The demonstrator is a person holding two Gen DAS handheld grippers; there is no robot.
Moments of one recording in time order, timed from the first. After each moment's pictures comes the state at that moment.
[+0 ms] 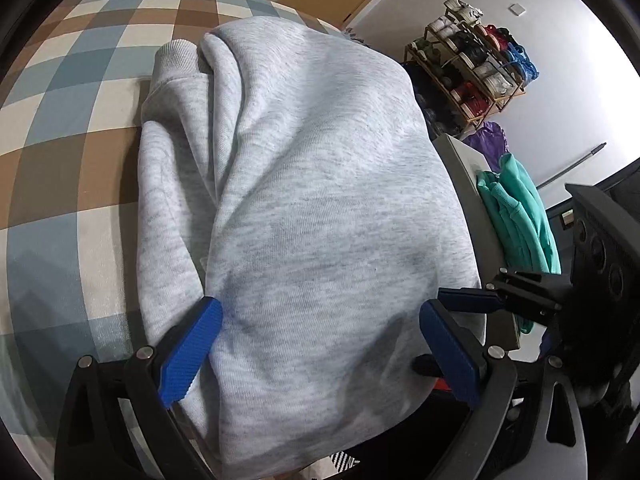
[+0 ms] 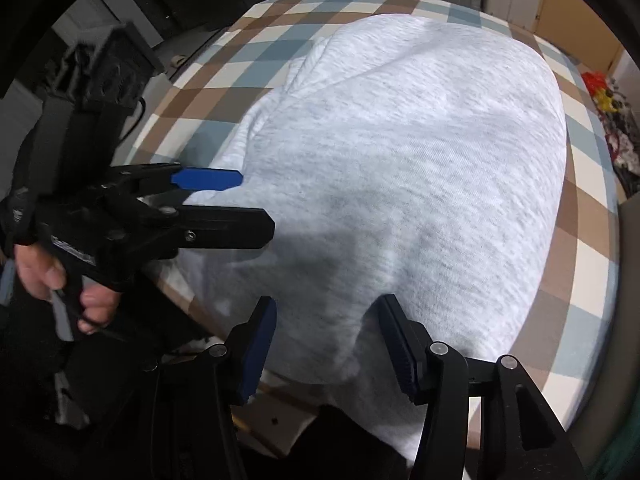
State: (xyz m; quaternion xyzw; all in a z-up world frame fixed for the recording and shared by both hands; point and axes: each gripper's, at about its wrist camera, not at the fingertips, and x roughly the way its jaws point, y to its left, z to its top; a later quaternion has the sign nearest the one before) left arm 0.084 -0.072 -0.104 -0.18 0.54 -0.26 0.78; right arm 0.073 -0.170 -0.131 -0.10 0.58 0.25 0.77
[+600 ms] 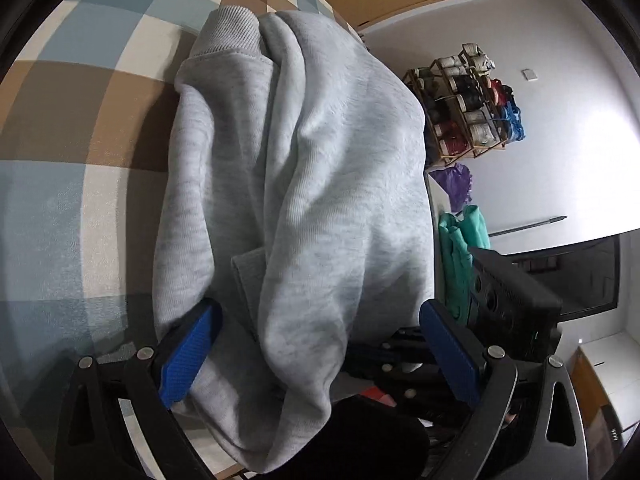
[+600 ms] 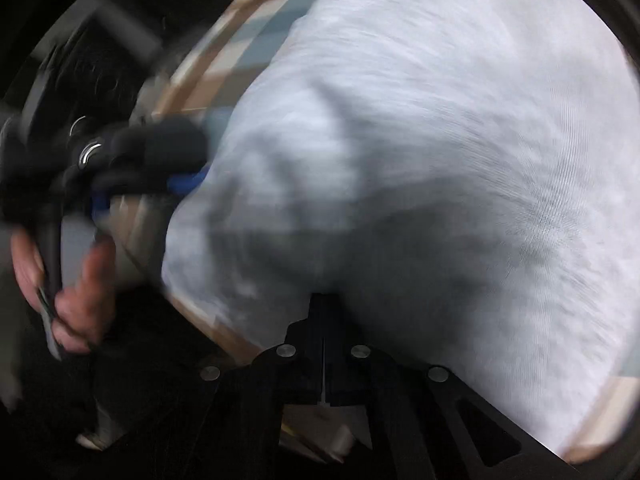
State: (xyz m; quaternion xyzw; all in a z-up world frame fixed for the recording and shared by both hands) left arm 0.098 -0.032 -0.114 -0.33 0.55 -0.28 0.71; right arm 0.109 -0.147 -0.172 0.02 0.64 0.29 0.71
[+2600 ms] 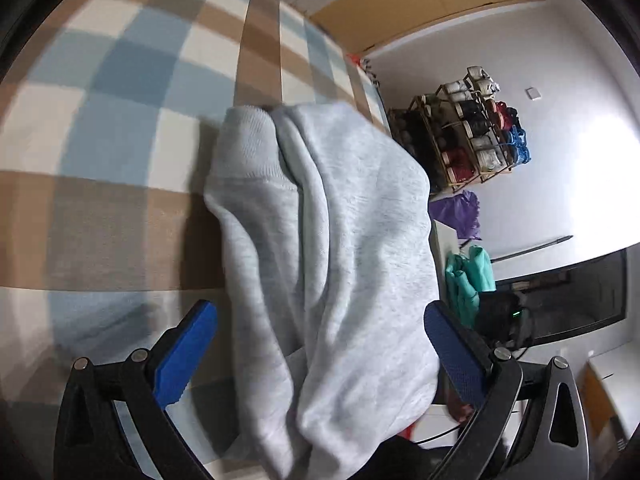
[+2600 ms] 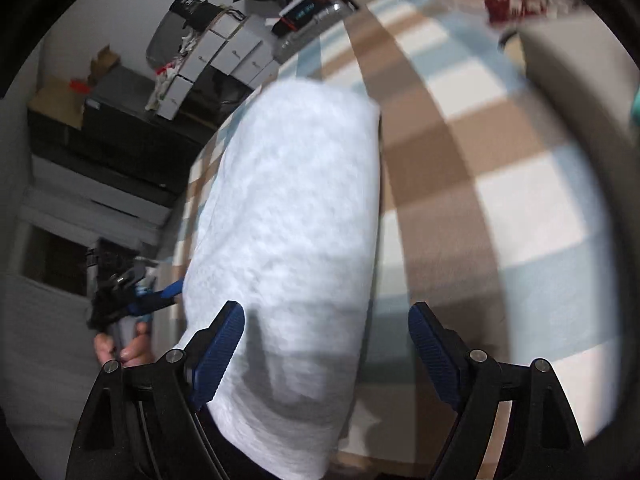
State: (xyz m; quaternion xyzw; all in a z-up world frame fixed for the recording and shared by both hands) left arm 0.150 -0.009 -0.102 -0.35 0.54 -0.26 0.72; right arm 0.127 -0.346 -0.153 0.29 0.54 0.23 0.76
